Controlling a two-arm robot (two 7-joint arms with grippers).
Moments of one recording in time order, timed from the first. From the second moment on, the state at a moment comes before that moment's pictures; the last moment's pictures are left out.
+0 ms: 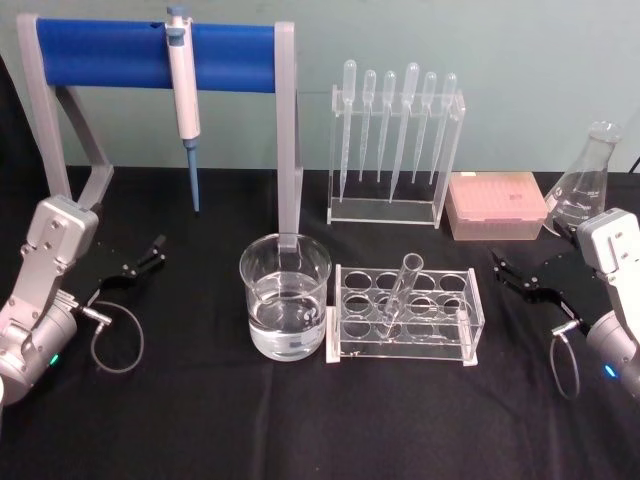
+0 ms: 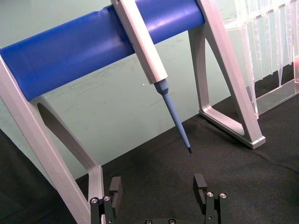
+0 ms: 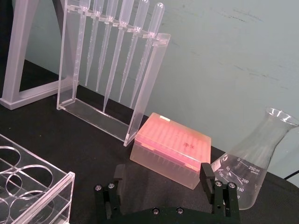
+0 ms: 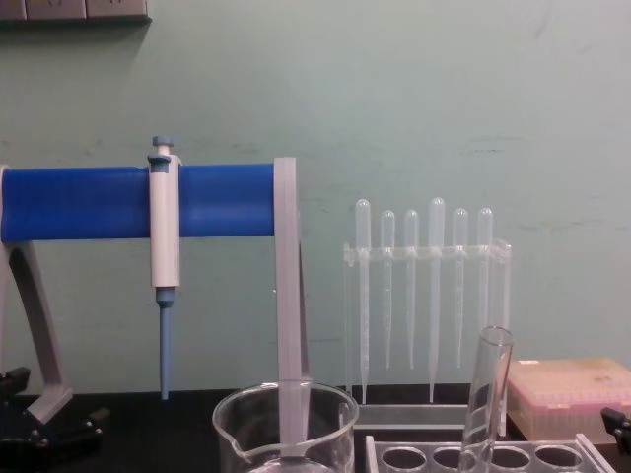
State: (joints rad) left arm -0.20 0.60 0.45 -1.41 -0.25 -0.12 0.03; right arm 0.20 0.60 -0.45 -1.41 0.25 -0.12 -0.03
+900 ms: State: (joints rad) left arm -0.20 0.60 0.45 -1.41 -0.25 -0.12 0.03; right arm 0.20 0.60 -0.45 -1.41 0.25 -0.12 -0.03
